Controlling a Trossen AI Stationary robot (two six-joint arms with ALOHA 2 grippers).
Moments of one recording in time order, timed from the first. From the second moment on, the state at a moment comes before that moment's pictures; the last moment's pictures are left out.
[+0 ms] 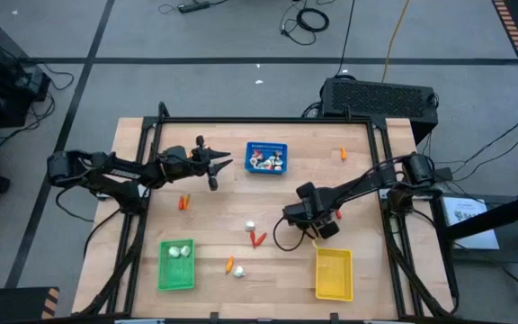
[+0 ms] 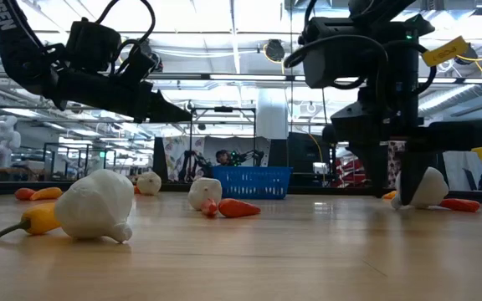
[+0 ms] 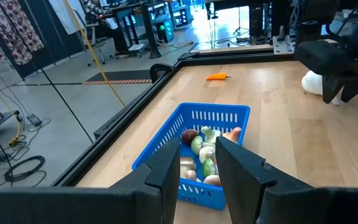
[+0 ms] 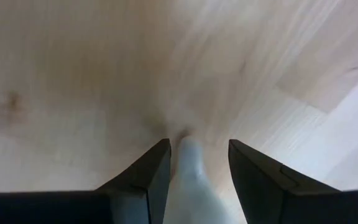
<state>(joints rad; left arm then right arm) 0.37 1.31 0.26 0.91 0.02 0.20 0.18 1.81 1.08 -0.94 0.20 -0.28</state>
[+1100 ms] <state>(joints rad) 0.37 1.31 0.26 0.91 0.02 0.20 0.17 1.86 1.18 -0.94 0.22 -0.22</state>
